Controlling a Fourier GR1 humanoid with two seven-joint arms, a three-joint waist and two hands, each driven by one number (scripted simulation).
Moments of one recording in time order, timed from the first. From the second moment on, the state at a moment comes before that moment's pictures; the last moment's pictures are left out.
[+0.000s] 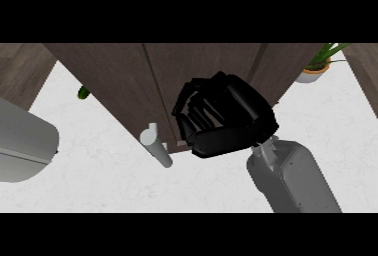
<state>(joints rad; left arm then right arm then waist) 0.95 0.42 0.33 -2.24 1.00 -0.49 -0.43 -0.58 -0.01 0.27 -1.64 -0.46 0.04 0.38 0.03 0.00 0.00</state>
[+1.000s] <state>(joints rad) 0.96 0.39 0.46 -2.24 1.13 -0.58 -0.30 -0.80 -0.04 0.16 -1.26 -0.54 0.30 0.29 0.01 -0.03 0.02</state>
